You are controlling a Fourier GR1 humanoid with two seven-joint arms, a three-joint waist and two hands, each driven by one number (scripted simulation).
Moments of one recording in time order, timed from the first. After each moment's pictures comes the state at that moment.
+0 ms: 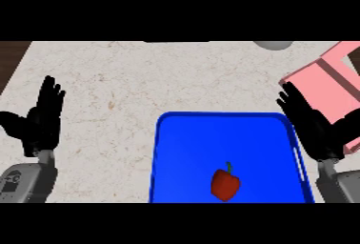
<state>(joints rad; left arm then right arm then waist) -0.21 0.32 0.04 -1.34 0.23 0.30 -0.03 -0.17 -0.45 0.20 -1.49 -0.48 -0.12 0.12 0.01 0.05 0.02</state>
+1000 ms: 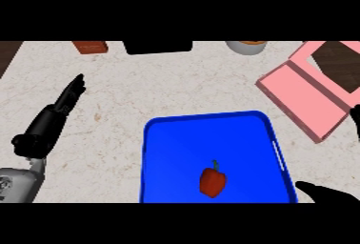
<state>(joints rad) -0.18 0.49 -0.16 -1.49 0.11 0.03 -0.10 0.20 -0.86 0.31 -2.06 0.37 -0.58 0.37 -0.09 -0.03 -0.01</state>
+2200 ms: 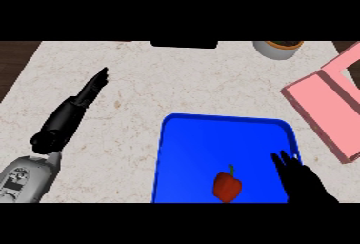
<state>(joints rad) -0.27 0.45 -0.22 -1.52 0.08 -0.03 -0.08 -0.01 -0.73 0.76 -2.26 0.67 0.07 1.21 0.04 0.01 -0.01</state>
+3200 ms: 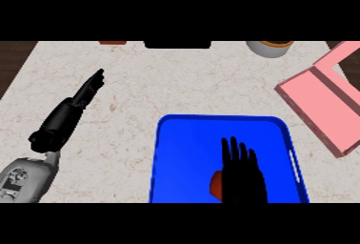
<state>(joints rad) -0.26 0.44 -0.19 -1.50 0.07 -0.03 -0.08 -0.15 -0.20 0.79 -1.84 0.93 0.25 1.23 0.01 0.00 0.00</state>
